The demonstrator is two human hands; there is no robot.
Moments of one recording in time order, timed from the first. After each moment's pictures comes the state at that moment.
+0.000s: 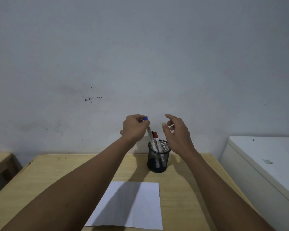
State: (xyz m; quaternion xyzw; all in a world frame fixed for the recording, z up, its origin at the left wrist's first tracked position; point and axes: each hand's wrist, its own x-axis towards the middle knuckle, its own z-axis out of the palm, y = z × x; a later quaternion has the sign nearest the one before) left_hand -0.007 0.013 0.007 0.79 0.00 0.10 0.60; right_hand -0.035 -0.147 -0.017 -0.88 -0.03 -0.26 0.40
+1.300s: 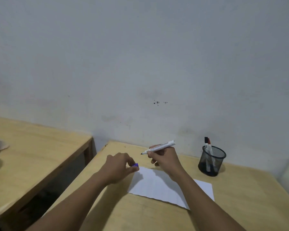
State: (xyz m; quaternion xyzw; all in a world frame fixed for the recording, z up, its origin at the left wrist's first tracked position) left_hand -0.153 0.274 -0.079 0.98 -0.05 0.08 0.19; right_hand -0.108 0.068 -0.061 -0.74 -0.15 0.03 0.65
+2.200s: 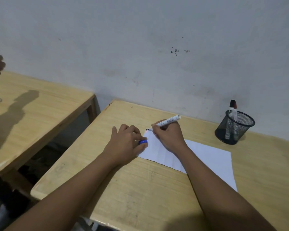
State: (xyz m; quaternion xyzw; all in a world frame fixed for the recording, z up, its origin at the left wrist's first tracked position) left_hand -0.154 0.271 -0.150 0.97 -0.06 0.12 0.19; right_hand -0.066 0.093 -0.148 -0.81 -0.10 0.00 0.57
